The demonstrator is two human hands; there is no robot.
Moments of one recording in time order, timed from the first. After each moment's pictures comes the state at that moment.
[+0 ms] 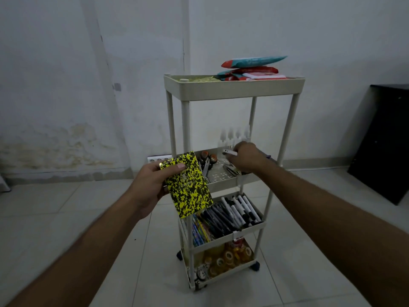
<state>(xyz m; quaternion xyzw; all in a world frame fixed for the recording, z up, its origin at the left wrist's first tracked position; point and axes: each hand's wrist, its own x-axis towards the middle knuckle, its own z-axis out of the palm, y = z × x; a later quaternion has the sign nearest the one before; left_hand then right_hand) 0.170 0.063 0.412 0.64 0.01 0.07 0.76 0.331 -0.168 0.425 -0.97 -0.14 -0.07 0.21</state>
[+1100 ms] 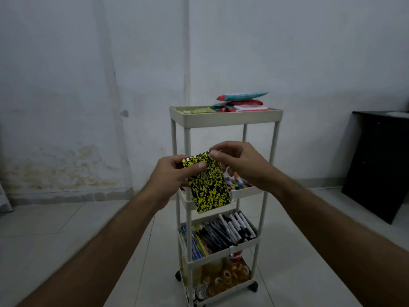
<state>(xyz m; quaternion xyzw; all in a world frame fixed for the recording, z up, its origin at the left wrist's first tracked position) 0.140 0.025 0.477 0.71 -0.09 0.13 0.68 0.197 -0.184 0.506 -0.75 -0.36 -0.01 0.55</state>
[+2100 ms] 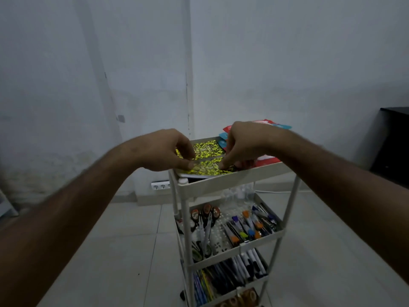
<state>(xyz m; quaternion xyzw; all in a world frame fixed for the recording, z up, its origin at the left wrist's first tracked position) 0.282 0.078 0.673 0.98 -0.12 0.02 0.16 0.323 -0.140 0.694 -0.96 -0.24 0.04 0.11</state>
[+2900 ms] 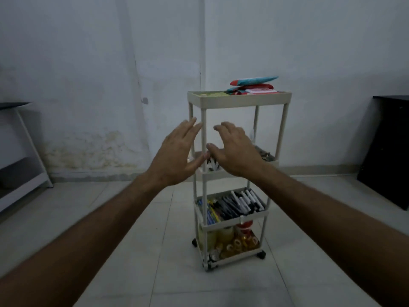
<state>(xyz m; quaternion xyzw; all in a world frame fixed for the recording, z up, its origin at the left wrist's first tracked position) 0.072 0.049 0.472 0.92 -0.16 0.34 0.11 0.128 -0.141 0.481 -0.89 -0.31 -0.27 0.20</state>
